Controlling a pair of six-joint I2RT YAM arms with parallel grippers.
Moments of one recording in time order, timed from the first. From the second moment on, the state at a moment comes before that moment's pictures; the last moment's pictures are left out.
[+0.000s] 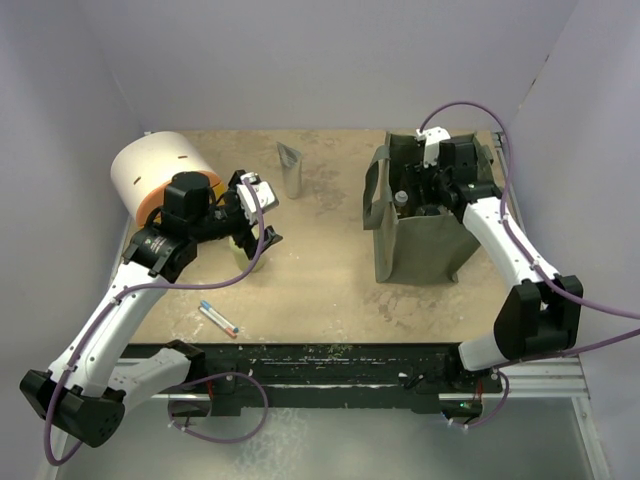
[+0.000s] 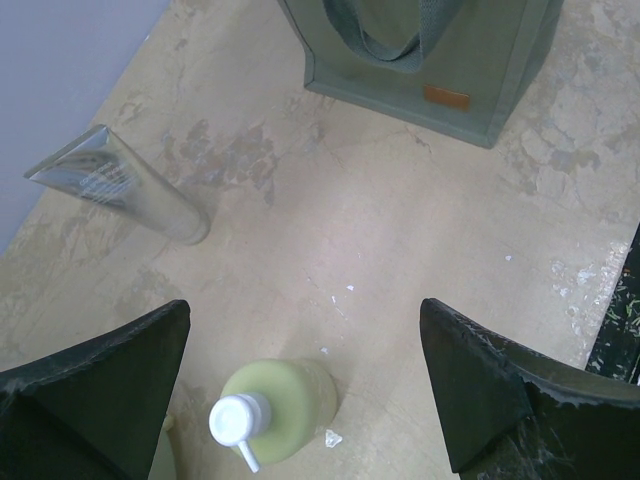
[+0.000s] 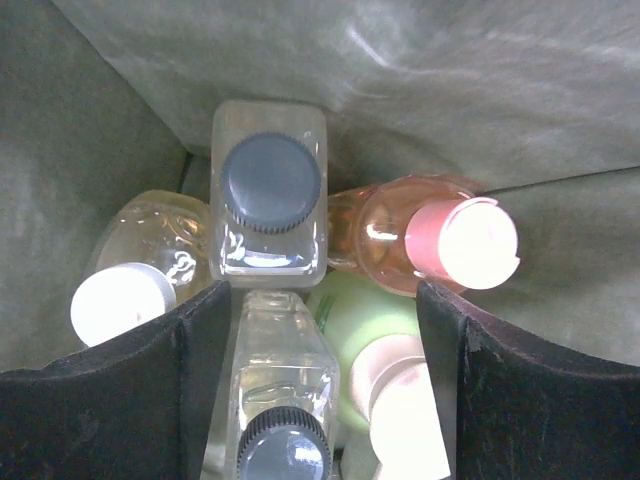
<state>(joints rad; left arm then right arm) -0.41 1.02 1.11 -0.54 0.50 0.47 0.16 1.47 1.24 -0.47 0.09 -0.18</state>
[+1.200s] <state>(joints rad) -0.34 0.98 1.11 -0.54 0.32 0.38 0.16 1.33 1.58 -0.61 -0.05 -0.21</state>
